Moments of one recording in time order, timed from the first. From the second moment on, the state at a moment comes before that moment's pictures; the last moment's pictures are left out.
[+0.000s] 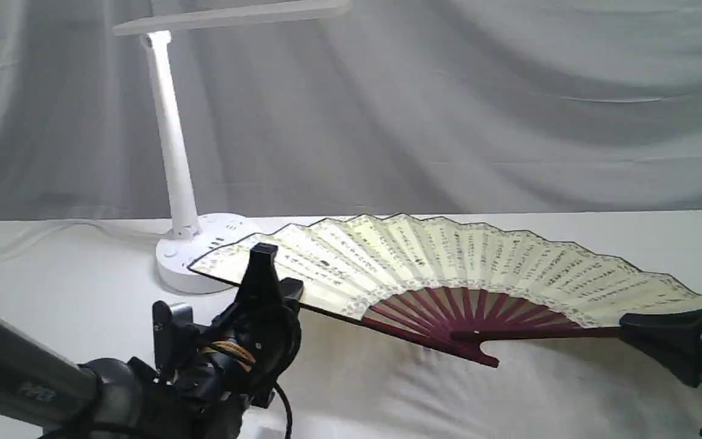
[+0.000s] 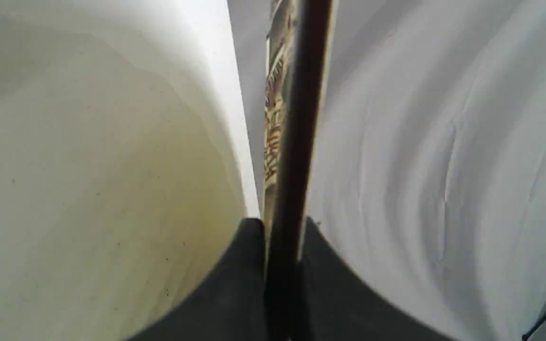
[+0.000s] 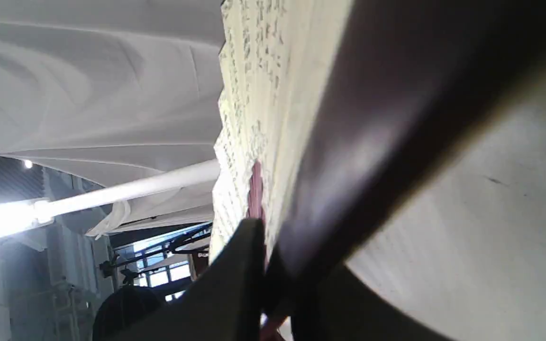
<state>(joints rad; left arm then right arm) -0.61 2.19 -0.94 -0.43 -0.93 -1.39 -0.62 2.12 -0.85 1.73 1.19 -1.01</state>
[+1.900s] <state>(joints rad) -0.44 1.94 -1.24 -0.25 0.52 -0.37 -0.46 1.61 -0.93 0.70 0.85 -0.51</state>
